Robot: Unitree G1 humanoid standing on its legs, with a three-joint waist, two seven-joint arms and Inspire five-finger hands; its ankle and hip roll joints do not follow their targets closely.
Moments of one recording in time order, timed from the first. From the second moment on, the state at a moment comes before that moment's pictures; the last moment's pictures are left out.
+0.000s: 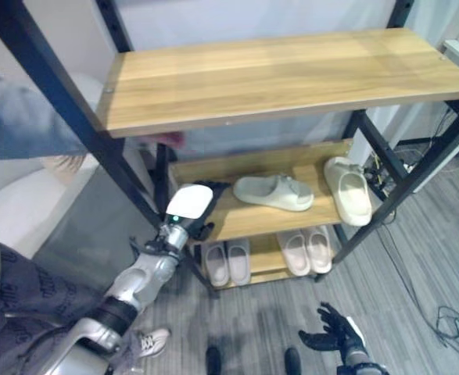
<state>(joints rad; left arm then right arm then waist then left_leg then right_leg) -0.41 0.59 -0.46 0.35 0.76 -0.09 0.28 0.22 -0.28 0.21 0.66 0.24 -0.22 -0.08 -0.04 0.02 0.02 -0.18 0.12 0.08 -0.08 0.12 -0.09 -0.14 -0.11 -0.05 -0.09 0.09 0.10</state>
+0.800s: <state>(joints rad) -0.50 0.56 -0.52 0.30 0.59 -0.15 0.29 0.23 -0.28 0.21 0.67 0.24 -0.22 -0.09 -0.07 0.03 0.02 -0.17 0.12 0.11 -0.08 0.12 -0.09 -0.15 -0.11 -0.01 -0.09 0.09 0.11</state>
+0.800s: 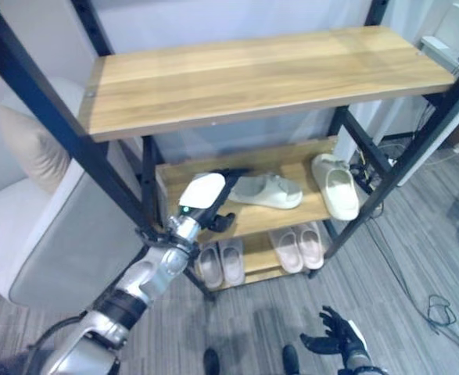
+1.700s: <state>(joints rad) -1.09 0.63 -0.87 0.54 0.80 -0.13 0.32 0.23 -0.36 0.18 0.55 0.29 -0.27 -0.10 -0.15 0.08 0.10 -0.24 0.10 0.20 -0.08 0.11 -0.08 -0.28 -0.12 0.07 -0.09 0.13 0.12</state>
